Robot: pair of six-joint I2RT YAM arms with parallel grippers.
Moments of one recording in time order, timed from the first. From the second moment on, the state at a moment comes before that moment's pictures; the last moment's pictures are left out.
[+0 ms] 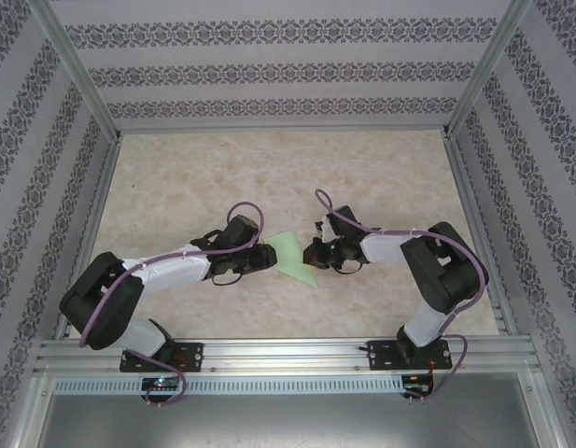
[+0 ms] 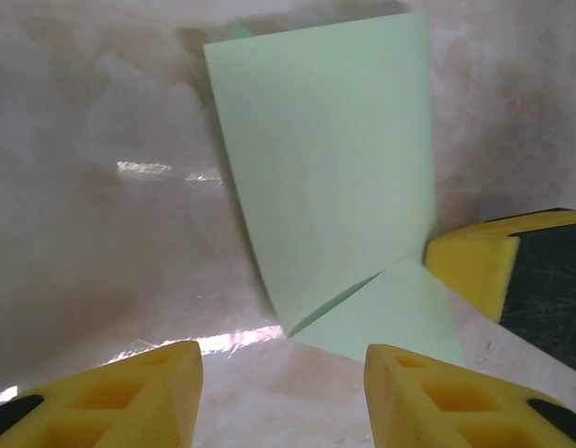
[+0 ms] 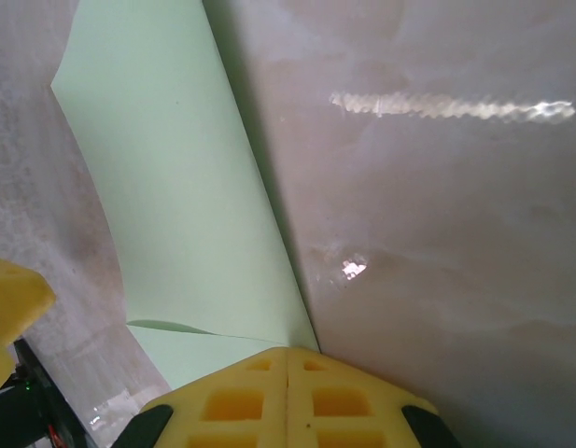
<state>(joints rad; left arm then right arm) -0.71 1.48 0.71 -0.17 0.19 -0.94 0.51 1.70 0.70 -0.03 -0.57 0.68</state>
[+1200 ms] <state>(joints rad) -0.72 1.33 0.57 -0.10 0.07 -1.09 0.51 1.72 0.69 0.03 -0.58 0.74</state>
